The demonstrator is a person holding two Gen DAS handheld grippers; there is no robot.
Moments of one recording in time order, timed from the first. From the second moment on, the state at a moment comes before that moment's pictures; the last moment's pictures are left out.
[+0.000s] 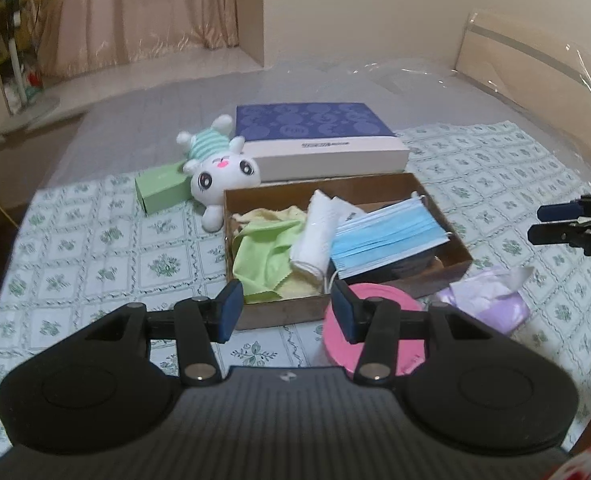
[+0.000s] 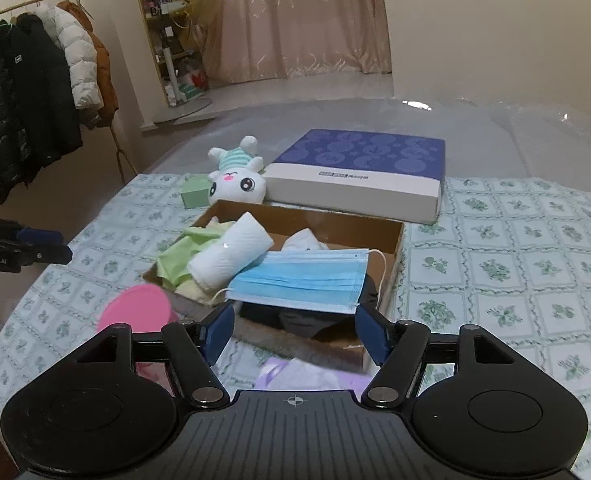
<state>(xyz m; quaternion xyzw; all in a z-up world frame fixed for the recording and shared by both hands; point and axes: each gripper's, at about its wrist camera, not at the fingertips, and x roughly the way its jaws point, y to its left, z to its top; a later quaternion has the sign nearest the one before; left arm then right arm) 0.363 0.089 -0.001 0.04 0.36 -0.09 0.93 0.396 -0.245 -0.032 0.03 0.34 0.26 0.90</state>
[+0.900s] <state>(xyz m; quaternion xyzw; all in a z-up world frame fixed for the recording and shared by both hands) 0.151 -0.003 0.040 0.06 0.33 -0.04 0.94 0.201 -0.251 0.005 0.05 0.30 0.24 0.92</state>
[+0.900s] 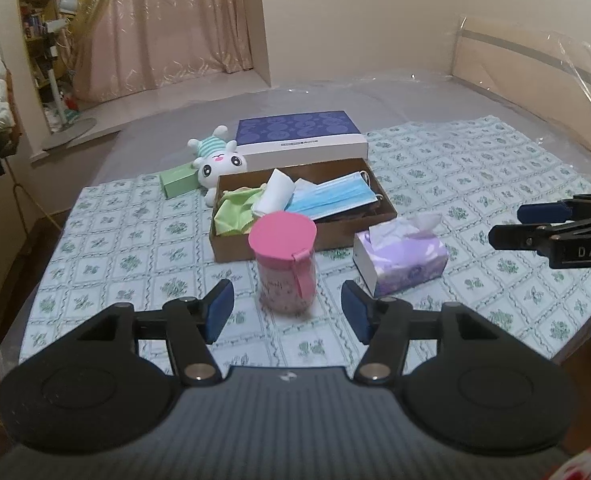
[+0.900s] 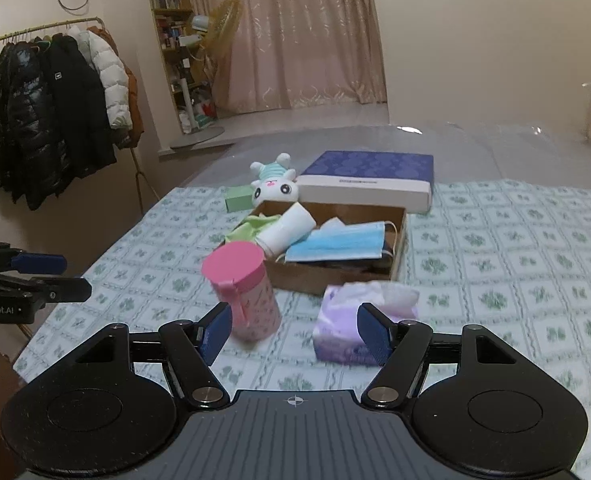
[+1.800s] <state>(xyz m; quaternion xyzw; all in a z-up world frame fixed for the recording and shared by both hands) 0.055 -0.022 -0.018 0.03 0.36 -0.01 0.93 0.091 -0.237 -0.034 0.07 0.33 0.19 0.92</state>
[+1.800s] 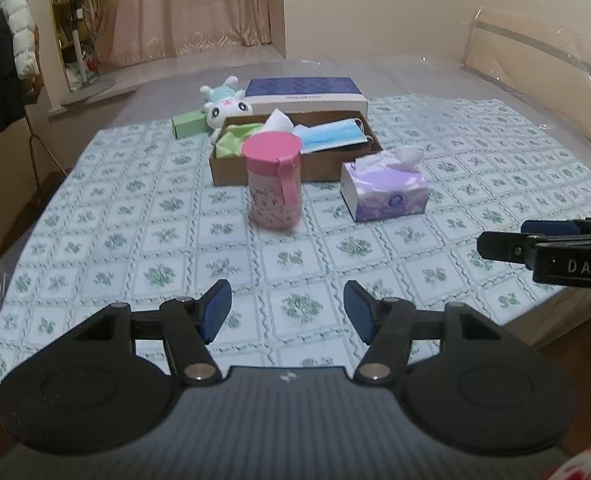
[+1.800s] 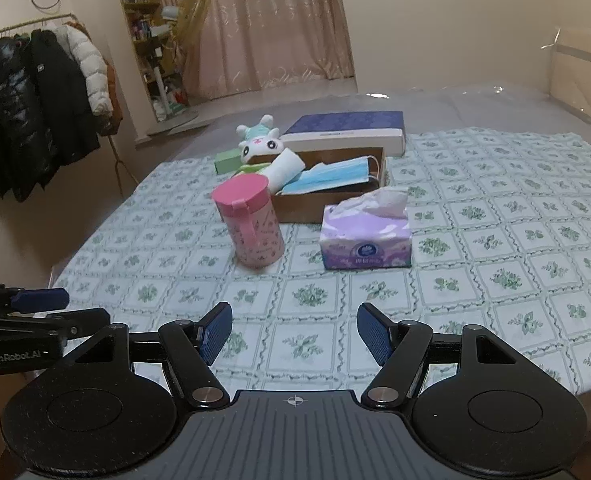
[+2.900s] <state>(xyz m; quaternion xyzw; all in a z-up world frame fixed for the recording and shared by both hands) 0.047 -0.024 -0.034 0.01 0.37 -0.03 0.93 0.078 -0.215 -0.059 0.04 0.35 0.20 0.91</state>
